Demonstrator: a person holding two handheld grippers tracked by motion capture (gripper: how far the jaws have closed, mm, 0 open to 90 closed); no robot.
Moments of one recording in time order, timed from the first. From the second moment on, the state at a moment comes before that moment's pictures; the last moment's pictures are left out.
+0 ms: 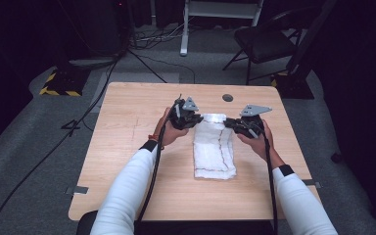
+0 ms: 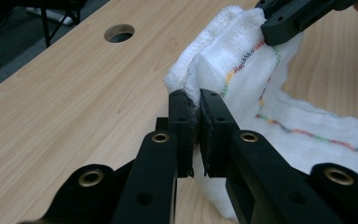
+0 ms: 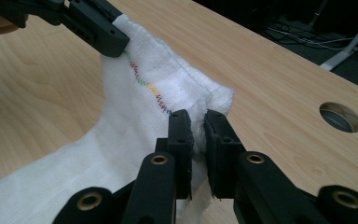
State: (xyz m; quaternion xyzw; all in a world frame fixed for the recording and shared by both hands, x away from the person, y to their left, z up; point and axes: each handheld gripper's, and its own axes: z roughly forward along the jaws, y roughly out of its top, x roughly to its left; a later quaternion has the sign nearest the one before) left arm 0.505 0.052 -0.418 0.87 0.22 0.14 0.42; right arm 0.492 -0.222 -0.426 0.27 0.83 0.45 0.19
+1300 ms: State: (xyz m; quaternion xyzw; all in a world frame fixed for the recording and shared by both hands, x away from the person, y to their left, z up) left arm 0.406 0.055 -0.461 0.91 0.12 0.07 0.39; right arm 0.391 -0.245 -0.459 0.21 0.87 0.43 0.13
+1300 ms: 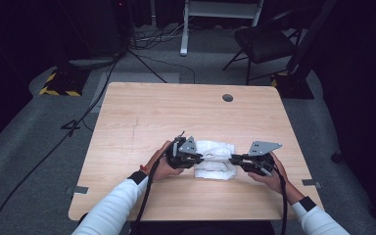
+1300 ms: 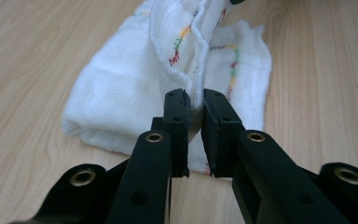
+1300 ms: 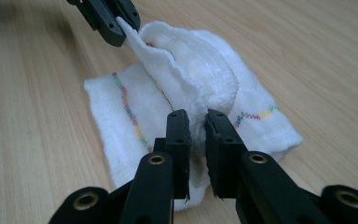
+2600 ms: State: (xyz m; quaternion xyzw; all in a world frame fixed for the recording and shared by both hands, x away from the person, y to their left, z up) left arm 0.414 0.059 -0.458 0.89 0.20 0.13 0.39; right arm 0.397 -0.241 -0.467 0.26 0.86 0.40 0.16
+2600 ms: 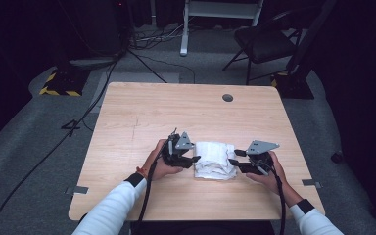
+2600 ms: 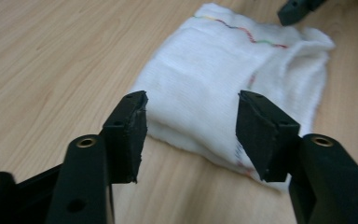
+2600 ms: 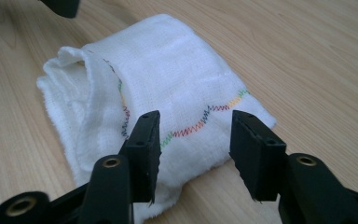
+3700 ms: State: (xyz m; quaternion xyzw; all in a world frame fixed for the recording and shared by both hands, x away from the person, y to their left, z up) left arm 0.382 0.072 -0.465 0.91 0.18 0.14 0.34; right arm 0.381 -0.246 -0.474 0.23 0.89 0.36 0.15
